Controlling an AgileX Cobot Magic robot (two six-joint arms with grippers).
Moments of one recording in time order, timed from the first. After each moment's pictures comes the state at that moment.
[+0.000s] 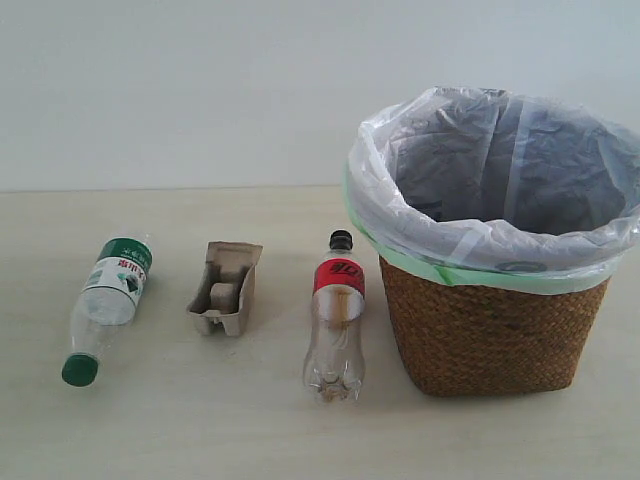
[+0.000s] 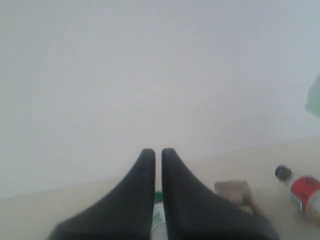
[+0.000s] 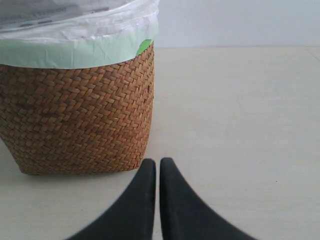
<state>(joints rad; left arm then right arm) -0.19 0.00 0.00 -0.26 -0.05 0.36 0.07 0.01 0.00 0.01 0.35 0.00</state>
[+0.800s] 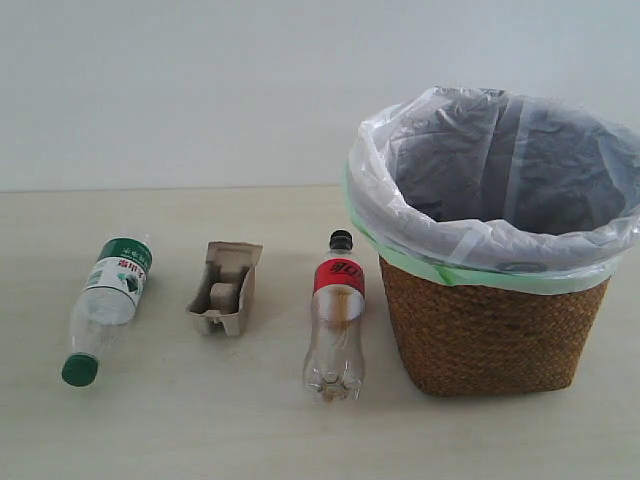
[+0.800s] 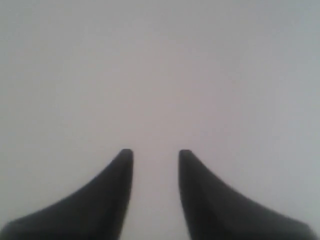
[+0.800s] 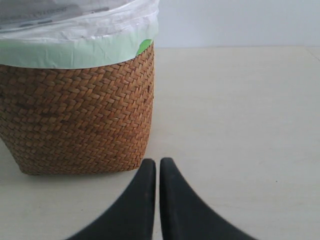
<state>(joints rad) -0.19 0.33 -0.54 0.13 -0.08 -0.38 0.07 0.01 0.00 0.01 0.35 0.00</state>
